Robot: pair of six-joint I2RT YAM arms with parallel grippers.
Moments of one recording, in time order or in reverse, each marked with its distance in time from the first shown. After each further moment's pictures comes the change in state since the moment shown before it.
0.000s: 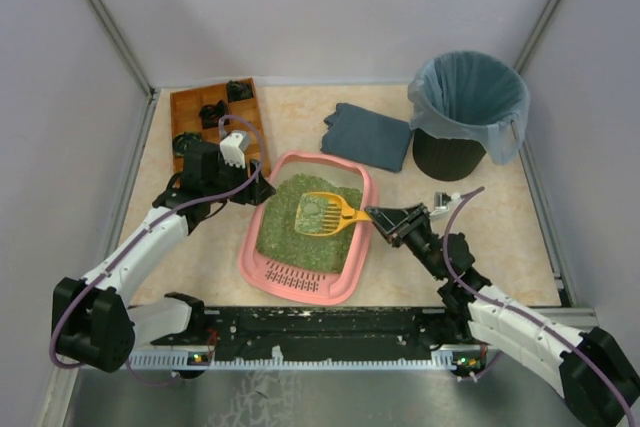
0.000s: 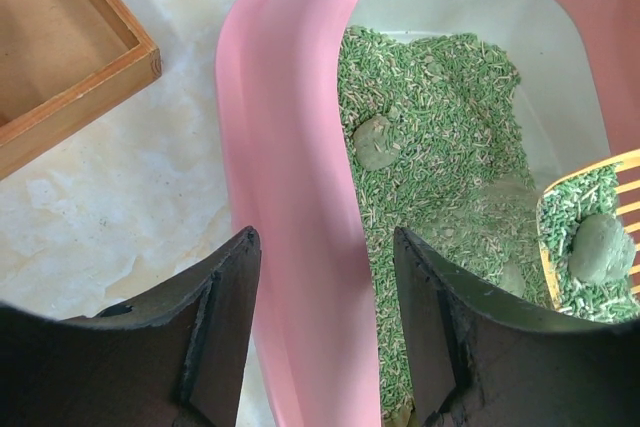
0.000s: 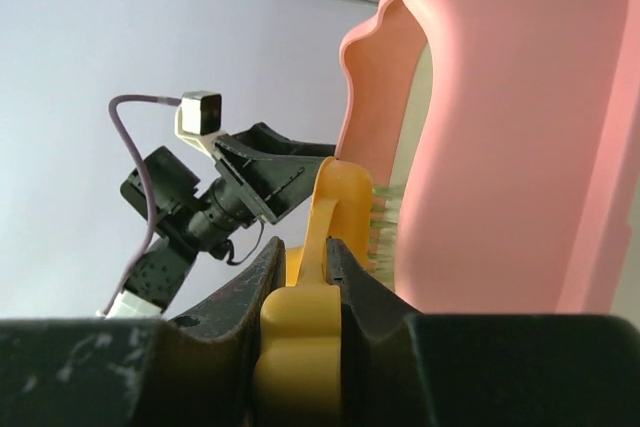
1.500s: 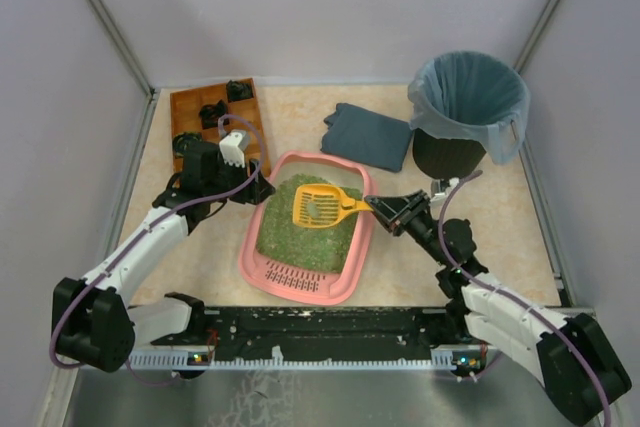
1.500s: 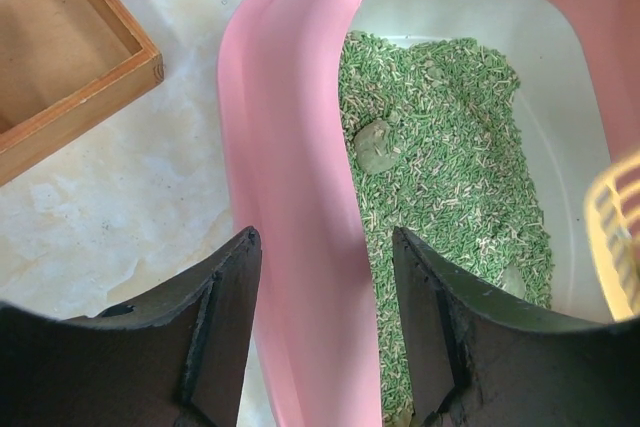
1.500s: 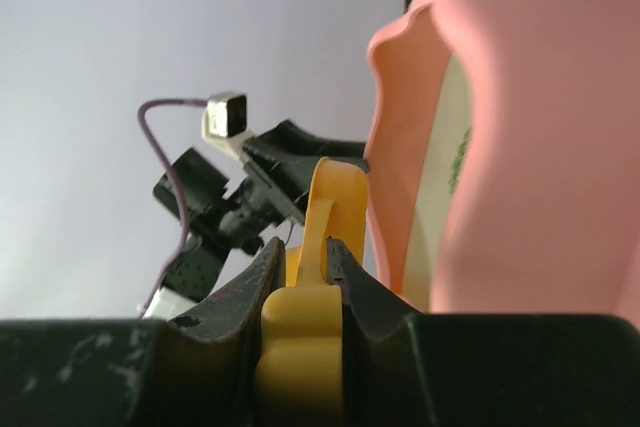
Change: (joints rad) left arm 0.006 0.000 0.000 0.011 0.000 0.000; right arm -0.141 0.179 0.078 0.128 -0.249 0.069
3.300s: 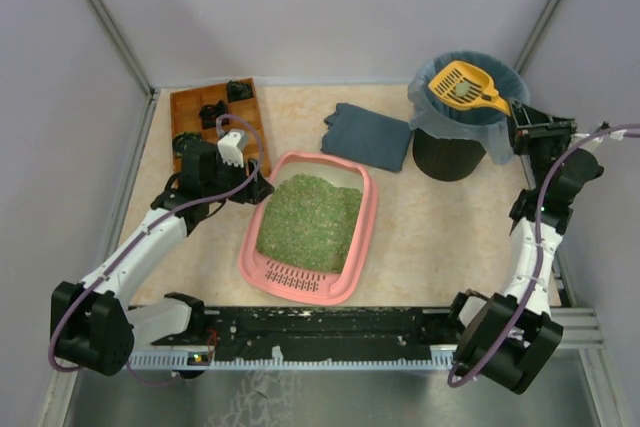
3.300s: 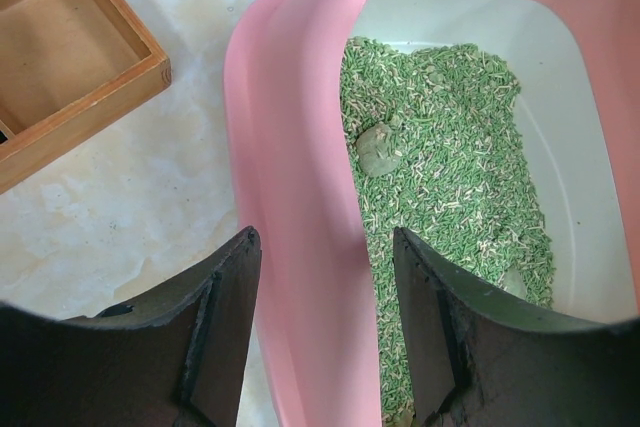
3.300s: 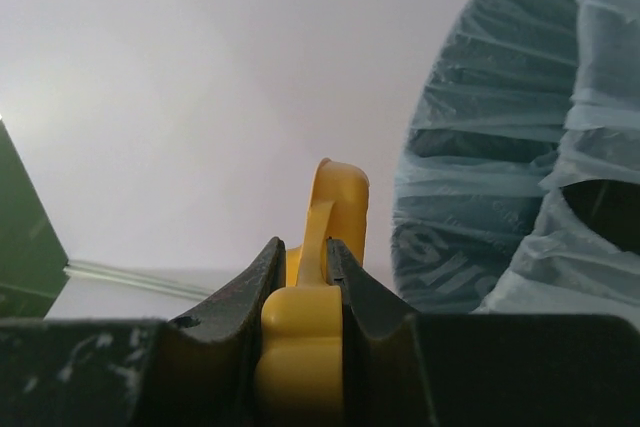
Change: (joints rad) left arm 0.000 -0.018 0.000 -0.006 -0.013 0.000; right arm -1.046 0.189 0.624 -0.323 -0.317 0.023
